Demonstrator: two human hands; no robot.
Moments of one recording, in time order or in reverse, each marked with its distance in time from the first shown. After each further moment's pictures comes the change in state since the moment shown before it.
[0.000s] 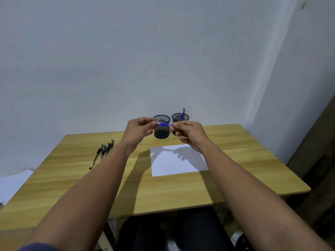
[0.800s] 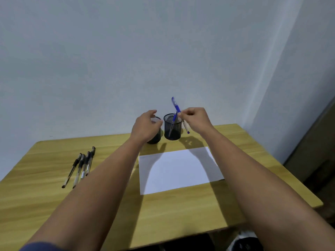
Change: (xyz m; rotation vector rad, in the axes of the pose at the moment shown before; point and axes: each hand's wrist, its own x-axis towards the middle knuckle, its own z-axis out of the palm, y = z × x) left_hand 0.089 -0.022 0.060 0.646 0.035 0.056; right_hand 0.098 -0.016 -0.052 -0.538 0.233 -0.216
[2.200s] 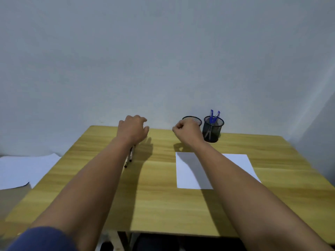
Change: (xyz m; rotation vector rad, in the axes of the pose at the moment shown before) left_hand -0.033 -0.112 -0.135 0.767 0.053 -0.060; right_hand -0.054 -0.050 0.153 -0.414 -0.194 -0.115
